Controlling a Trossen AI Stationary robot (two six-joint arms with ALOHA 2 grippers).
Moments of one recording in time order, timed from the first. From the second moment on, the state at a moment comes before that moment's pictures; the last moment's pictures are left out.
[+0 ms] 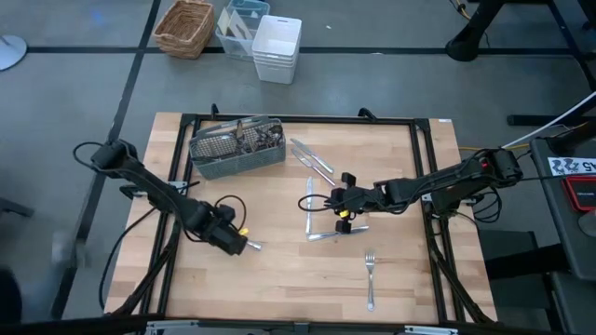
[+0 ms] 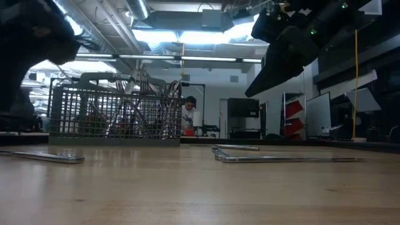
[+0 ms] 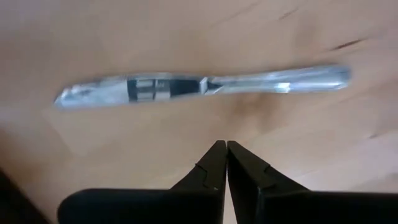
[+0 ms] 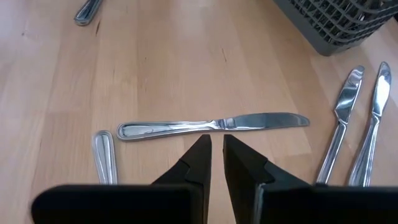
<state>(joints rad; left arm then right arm) -0.53 1.41 0.88 -0.90 -0.05 -1.70 0.16 1.44 0.80 -0.11 0.26 0.15</state>
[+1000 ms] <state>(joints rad) -0.54 1.45 0.87 -0.80 -0.20 -2.35 0.16 1.44 0.80 -0.11 0.24 0.10</state>
